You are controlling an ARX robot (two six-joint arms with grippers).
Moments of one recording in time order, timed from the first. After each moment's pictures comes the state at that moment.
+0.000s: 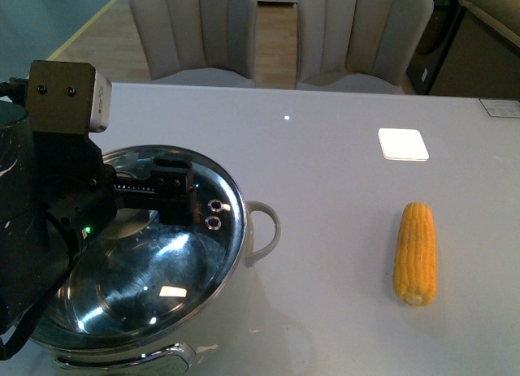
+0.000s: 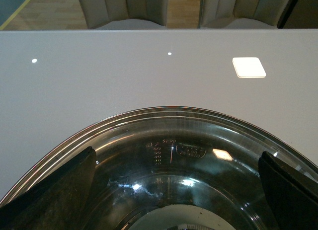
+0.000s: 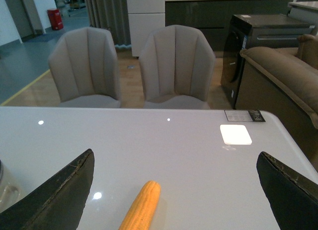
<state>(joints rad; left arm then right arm) -0.39 2.08 0.51 1.20 -0.24 -0.08 0.00 0.01 0.02 0.00 0.00 0.00</state>
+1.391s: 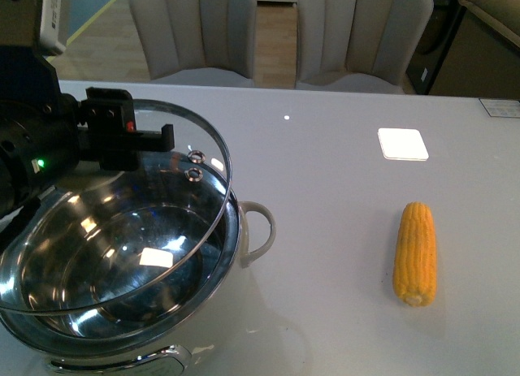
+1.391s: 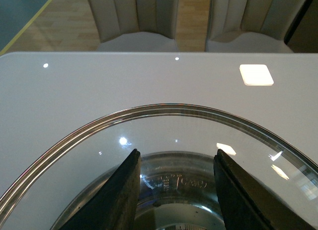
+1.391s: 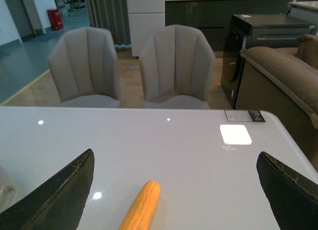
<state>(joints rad) -0.36 1.80 0.53 0.95 -0.26 -0.07 0.00 0.01 0.02 0.00 0.00 0.00</state>
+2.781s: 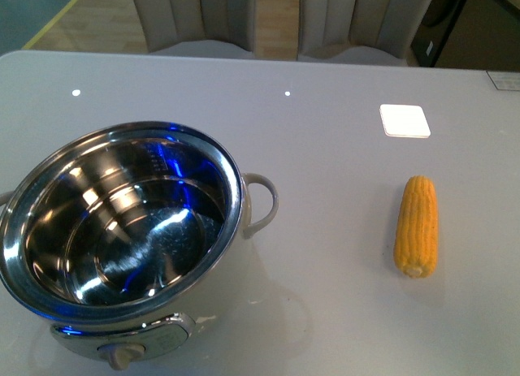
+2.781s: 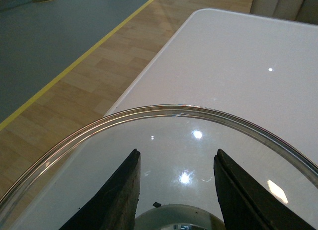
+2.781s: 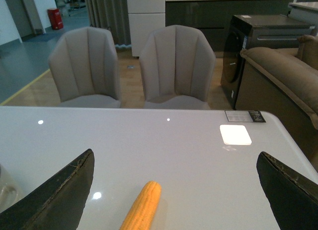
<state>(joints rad) 0.66 2.25 0.60 1.32 0.27 0.16 0.00 0.01 0.02 0.00 0.00 0.00</state>
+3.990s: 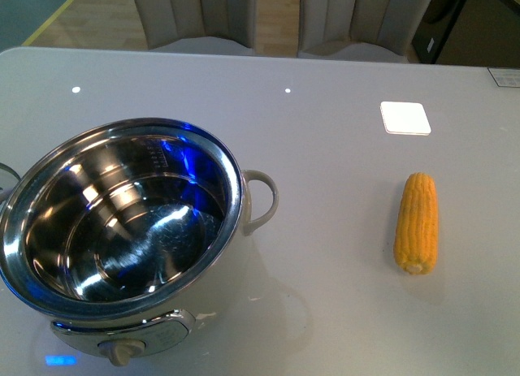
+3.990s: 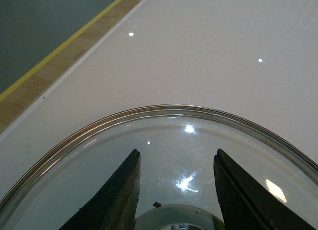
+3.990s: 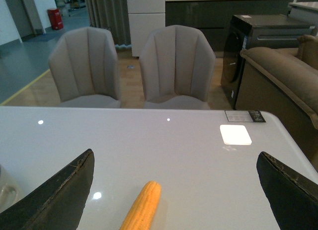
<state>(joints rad) 0.52 2.69 1.03 1.31 0.19 0.13 0.00 0.01 0.02 0.00 0.00 0.00</state>
